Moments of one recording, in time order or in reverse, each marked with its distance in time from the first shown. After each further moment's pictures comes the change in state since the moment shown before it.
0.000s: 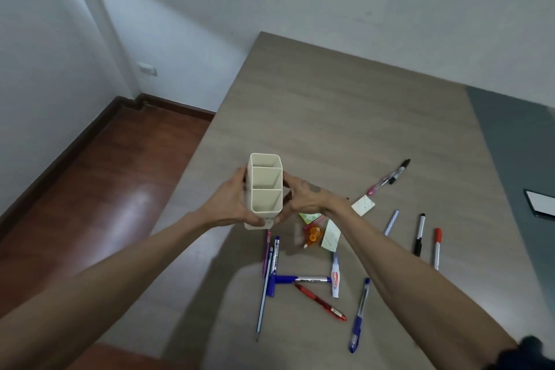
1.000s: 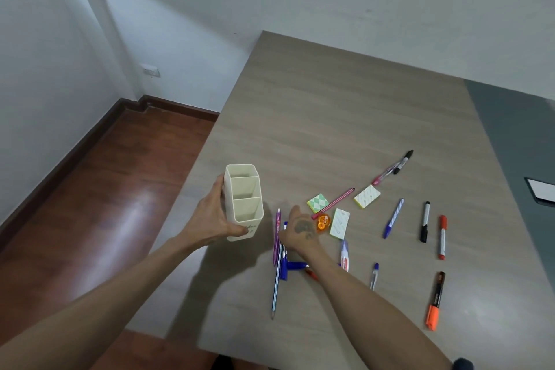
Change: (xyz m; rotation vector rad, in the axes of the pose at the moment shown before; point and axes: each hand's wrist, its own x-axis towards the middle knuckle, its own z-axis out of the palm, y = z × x) left_hand -0.070 -0.043 -0.007 -0.026 0.137 -0.025; right_hand -0.015 0.034 0.128 -0.163 0.429 0.464
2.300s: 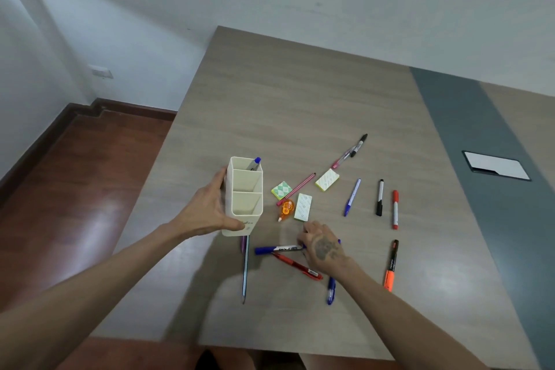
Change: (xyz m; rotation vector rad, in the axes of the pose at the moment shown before) left_hand 0.004 0.059 0.033 0.051 -0.210 0.083; right_hand -0.051 0.137 -0.041 -0.602 0.067 -0.449
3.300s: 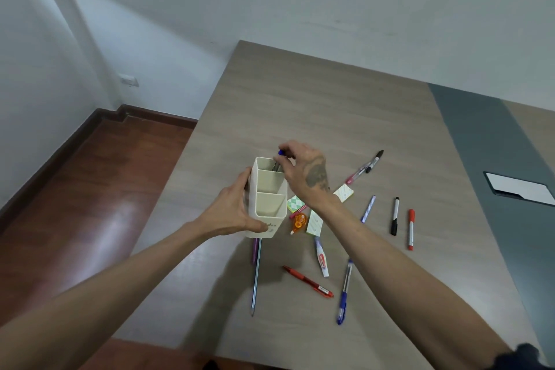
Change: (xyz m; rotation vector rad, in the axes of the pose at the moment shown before) left_hand 0.014 0.022 -0.002 -0.034 0.010 0.053; right_hand 0.110 -0.052 -0.169 0.490 0.847 -0.047
